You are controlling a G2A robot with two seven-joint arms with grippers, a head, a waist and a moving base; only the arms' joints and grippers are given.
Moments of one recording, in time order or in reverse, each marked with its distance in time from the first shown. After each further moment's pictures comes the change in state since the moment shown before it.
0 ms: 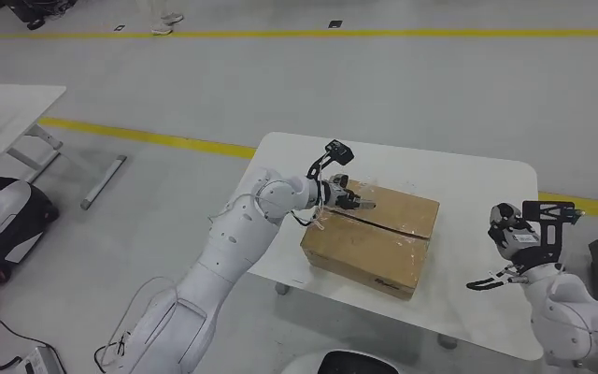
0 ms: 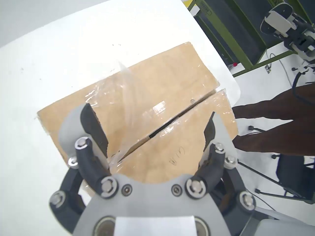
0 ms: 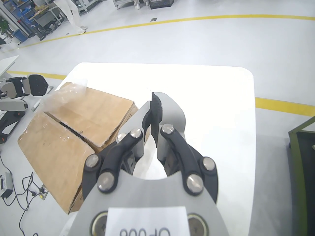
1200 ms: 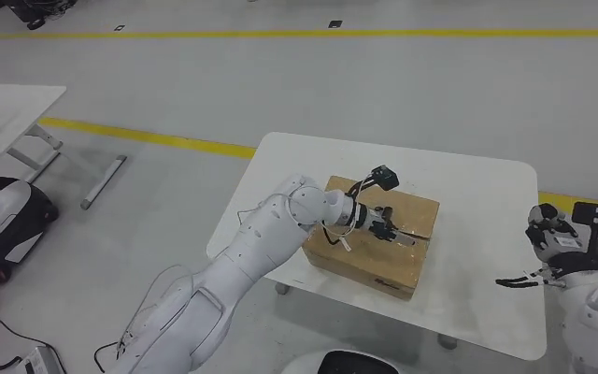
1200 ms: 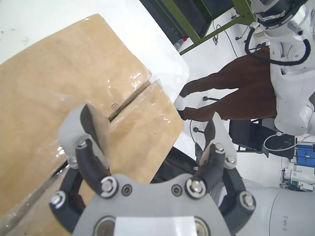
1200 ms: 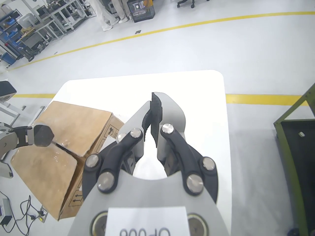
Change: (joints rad) left arm -0.083 -0.060 0.244 0.068 -0.292 -0.099 -0.087; right arm -0.044 0.015 0.136 -0.034 0.047 0.043 -0.021
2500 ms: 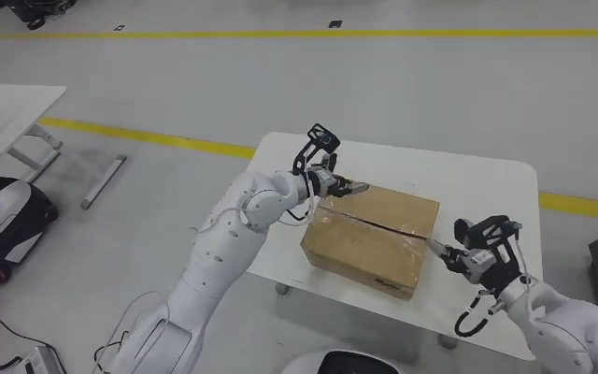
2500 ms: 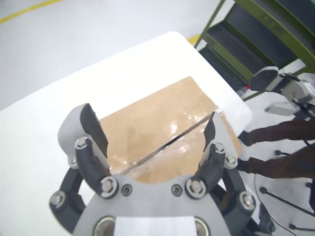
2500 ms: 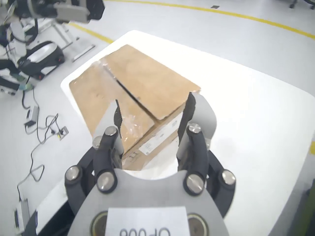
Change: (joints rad) left arm 0.270 0.114 -0.376 -0.393 0.538 0.165 0.287; right arm 0.016 0.020 -0.200 -0.039 0.002 -0.460 0.189
